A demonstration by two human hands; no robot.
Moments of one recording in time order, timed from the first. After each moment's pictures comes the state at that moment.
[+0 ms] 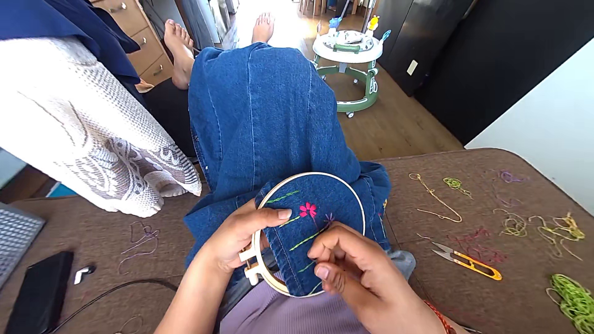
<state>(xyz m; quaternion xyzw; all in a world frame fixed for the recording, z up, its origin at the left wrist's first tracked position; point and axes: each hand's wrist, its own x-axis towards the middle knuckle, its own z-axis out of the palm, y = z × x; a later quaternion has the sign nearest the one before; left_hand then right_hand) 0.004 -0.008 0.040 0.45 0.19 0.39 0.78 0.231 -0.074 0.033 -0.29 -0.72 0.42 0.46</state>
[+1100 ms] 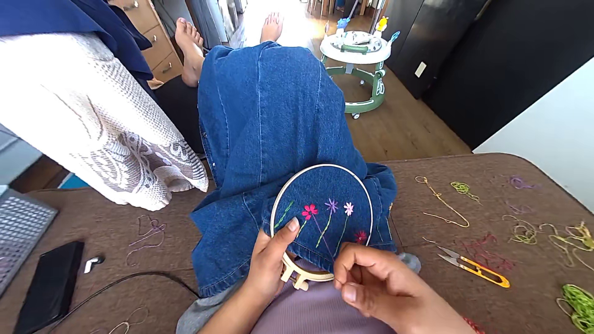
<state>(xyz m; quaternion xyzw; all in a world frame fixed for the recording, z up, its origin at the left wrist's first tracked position) 0.055 -0.054 -0.005 0.35 0.27 0.64 0.63 0.257 -0.081 0.030 -0.22 -0.65 0.61 0.40</state>
